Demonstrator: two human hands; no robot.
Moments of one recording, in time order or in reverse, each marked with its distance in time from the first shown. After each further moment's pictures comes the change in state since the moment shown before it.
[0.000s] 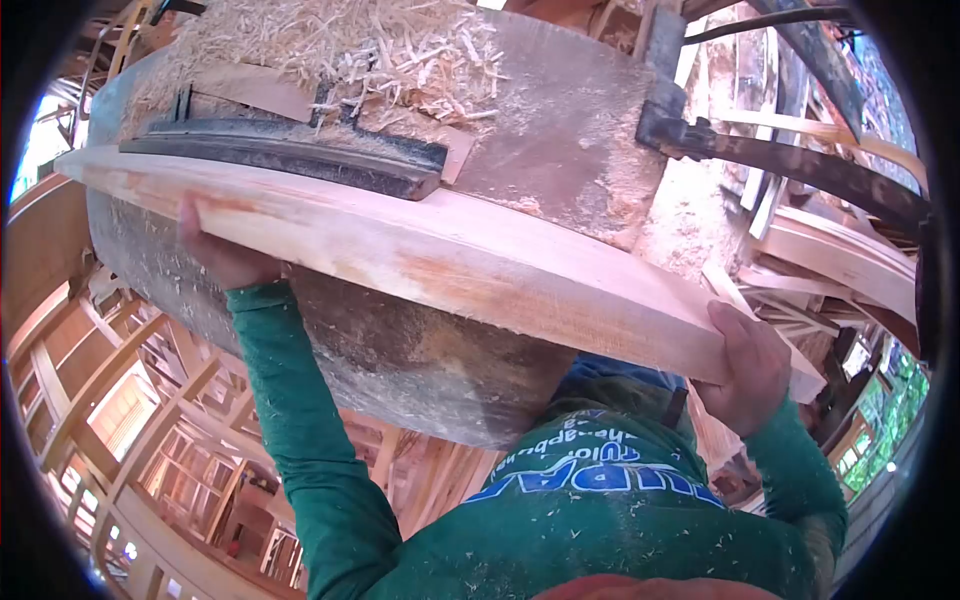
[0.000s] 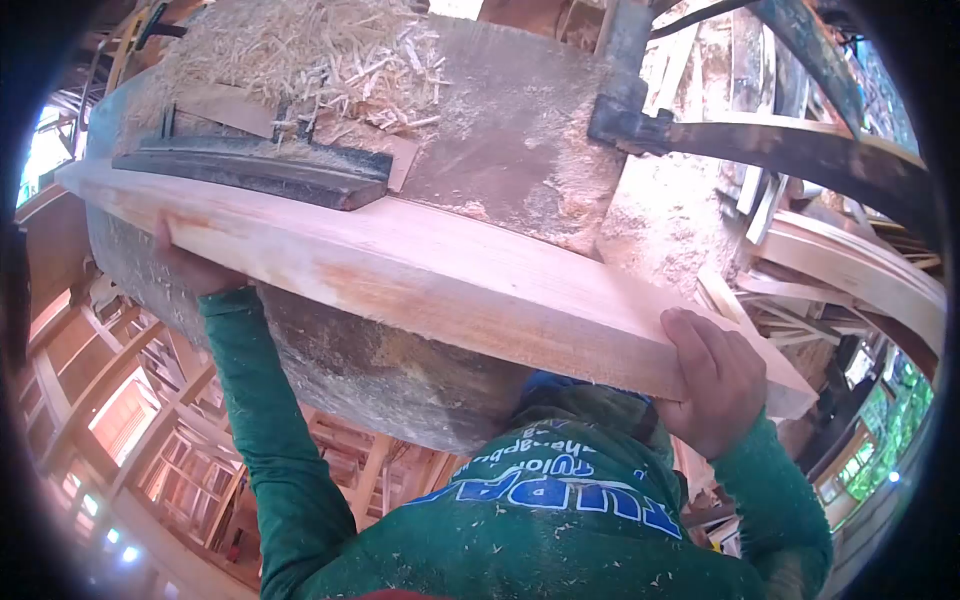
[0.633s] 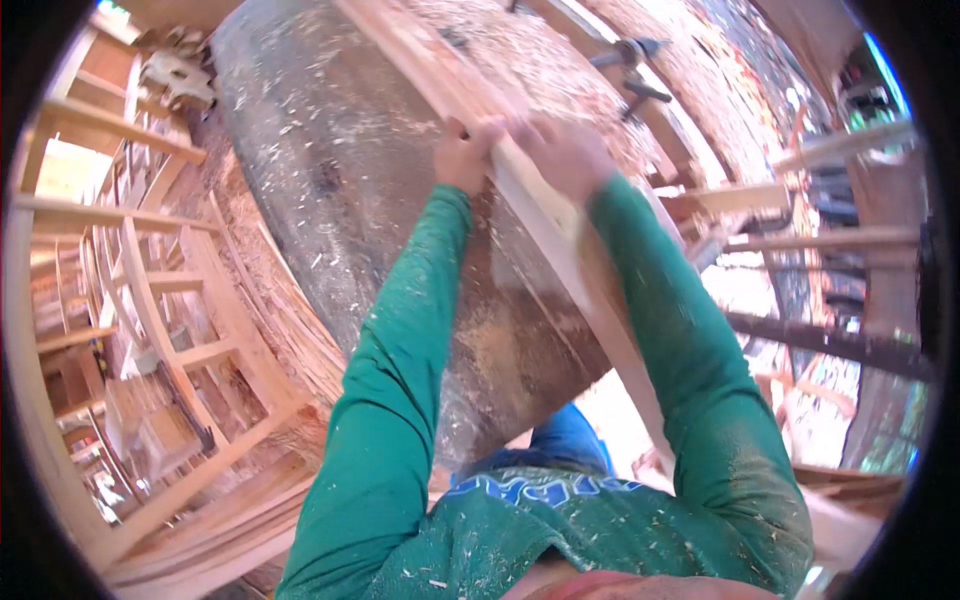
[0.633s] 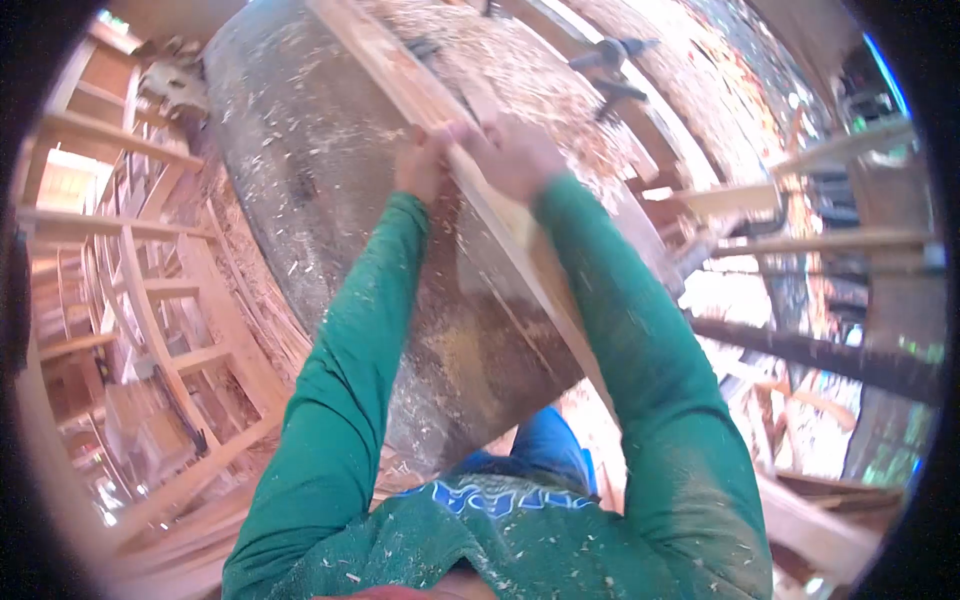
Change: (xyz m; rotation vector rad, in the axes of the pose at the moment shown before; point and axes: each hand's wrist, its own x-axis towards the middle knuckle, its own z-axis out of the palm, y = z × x) left_hand 0.009 -0.033 -0.012 0.065 0.116 0.083; right_hand 0.350 -0.228 0.049 0.047 -0.168 -0.368
